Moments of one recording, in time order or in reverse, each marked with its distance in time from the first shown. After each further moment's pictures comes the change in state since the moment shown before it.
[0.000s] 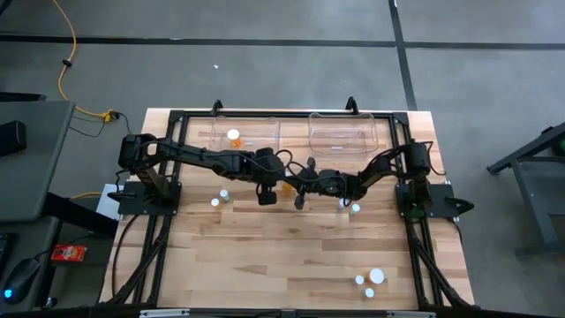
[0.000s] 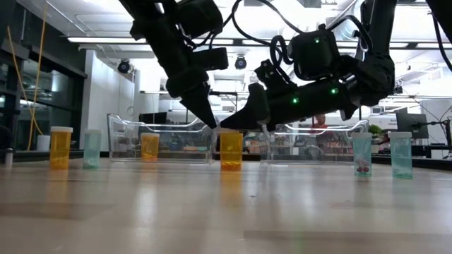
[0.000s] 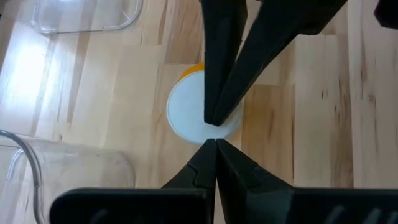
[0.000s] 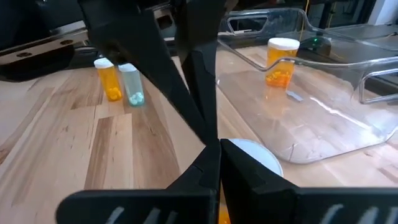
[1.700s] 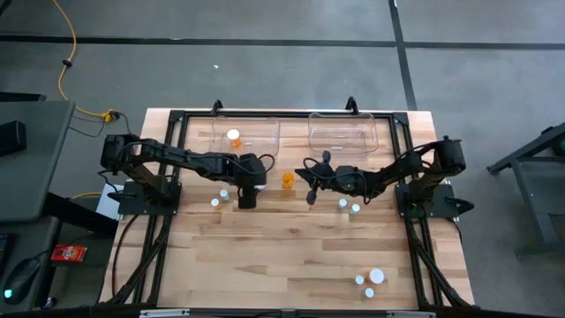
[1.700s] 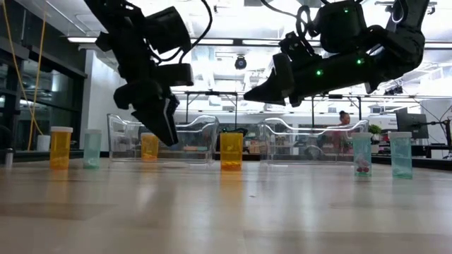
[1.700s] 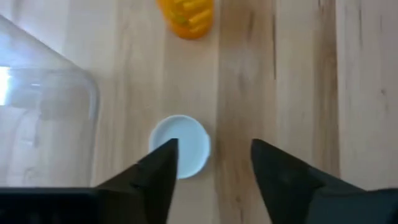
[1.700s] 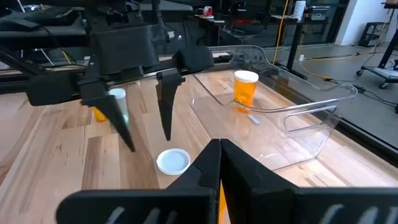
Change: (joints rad) left arm 0.015 -0.152 -0.259 0.018 0.108 0.008; right arm 0.026 -0.289 -0.135 -0.112 0.110 -0.049
